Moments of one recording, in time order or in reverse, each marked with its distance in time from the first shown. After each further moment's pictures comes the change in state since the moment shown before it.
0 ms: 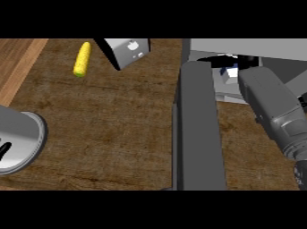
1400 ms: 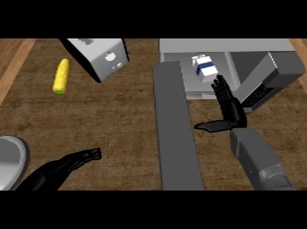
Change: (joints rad) left arm -0.093 -0.138 -0.304 0.264 -0.485 -0.167 -0.210; right arm 0.444 0.142 -0.048 -0.115 -0.142 0.611 -0.270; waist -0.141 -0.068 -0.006
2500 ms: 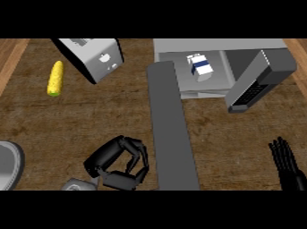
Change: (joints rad) left arm -0.314 -0.008 -0.319 0.407 -0.325 0.334 -0.175; right arm 0.757 -0.109 0.090 -0.644 -0.119 0.120 0.017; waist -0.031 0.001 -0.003
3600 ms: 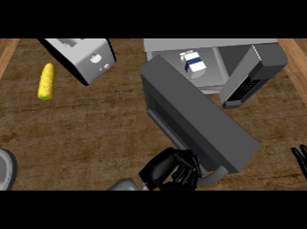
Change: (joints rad) left arm -0.304 0.024 -0.634 0.287 0.329 0.658 0.042; right arm 0.336 -0.111 0.131 -0.788 -0.372 0.227 0.313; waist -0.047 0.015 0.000
